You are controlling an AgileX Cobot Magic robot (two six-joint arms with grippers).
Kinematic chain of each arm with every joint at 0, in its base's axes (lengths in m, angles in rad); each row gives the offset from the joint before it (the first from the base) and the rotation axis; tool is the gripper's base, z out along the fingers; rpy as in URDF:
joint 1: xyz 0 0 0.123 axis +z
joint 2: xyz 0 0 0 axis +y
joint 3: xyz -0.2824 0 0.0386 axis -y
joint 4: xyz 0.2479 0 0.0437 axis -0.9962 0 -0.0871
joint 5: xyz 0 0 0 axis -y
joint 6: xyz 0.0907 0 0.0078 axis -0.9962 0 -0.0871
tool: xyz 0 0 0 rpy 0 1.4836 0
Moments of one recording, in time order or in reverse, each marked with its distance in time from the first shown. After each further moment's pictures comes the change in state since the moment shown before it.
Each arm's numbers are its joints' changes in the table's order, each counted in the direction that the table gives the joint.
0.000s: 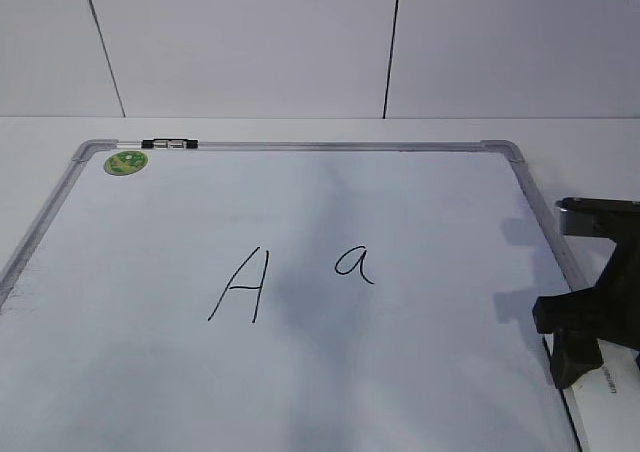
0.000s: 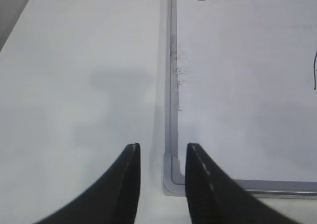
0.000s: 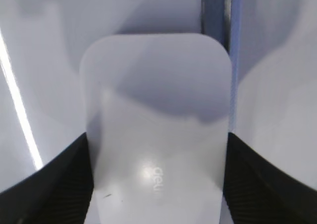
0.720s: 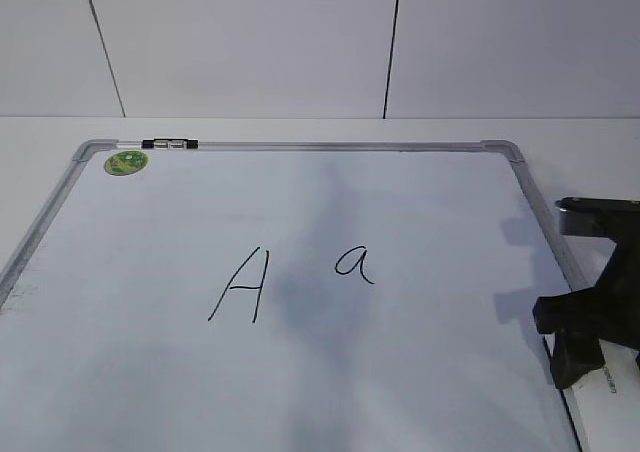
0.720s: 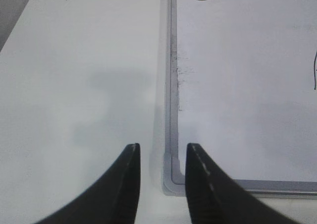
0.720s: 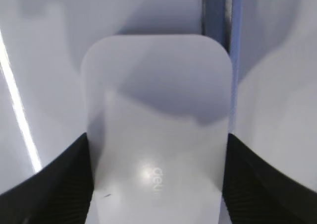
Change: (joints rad) left arm 0.000 0.000 0.000 0.000 0.000 0.000; right arm 0.000 0.000 0.000 0.010 0.004 0.002
